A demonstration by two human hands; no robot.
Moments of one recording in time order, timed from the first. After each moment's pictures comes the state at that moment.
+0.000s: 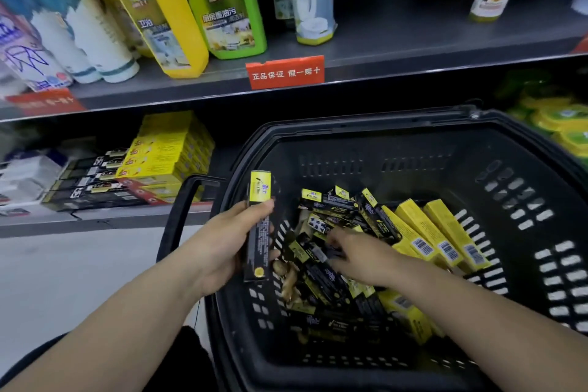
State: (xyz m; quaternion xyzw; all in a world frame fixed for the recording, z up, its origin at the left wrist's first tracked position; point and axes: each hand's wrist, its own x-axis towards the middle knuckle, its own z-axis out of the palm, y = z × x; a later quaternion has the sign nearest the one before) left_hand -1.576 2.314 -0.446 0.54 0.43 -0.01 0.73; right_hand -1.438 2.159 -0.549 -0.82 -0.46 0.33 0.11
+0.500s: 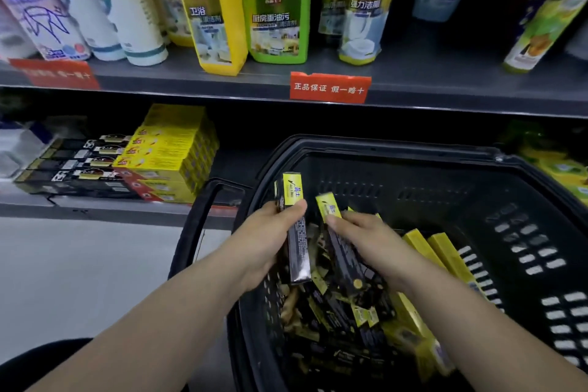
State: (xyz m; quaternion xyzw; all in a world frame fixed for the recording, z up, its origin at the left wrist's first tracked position) left_hand -1.559 2.332 -0.459 0.54 0.40 0.02 0.74; right_hand -1.445 2.205 -0.494 -0.77 -0.25 0.41 0.43
